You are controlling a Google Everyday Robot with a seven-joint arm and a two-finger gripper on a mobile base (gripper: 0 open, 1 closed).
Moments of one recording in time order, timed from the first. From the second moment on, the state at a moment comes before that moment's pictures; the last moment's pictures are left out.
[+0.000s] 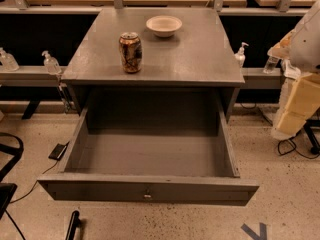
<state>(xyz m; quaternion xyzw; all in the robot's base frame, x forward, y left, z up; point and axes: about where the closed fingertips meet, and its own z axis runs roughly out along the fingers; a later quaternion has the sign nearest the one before) 0.438 -0.216 0.978 -0.60 0.78 -0.04 0.16</state>
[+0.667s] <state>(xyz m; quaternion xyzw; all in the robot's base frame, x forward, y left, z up) 0.464 -0.201 0.990 -0.61 0.76 -0.03 0.20</state>
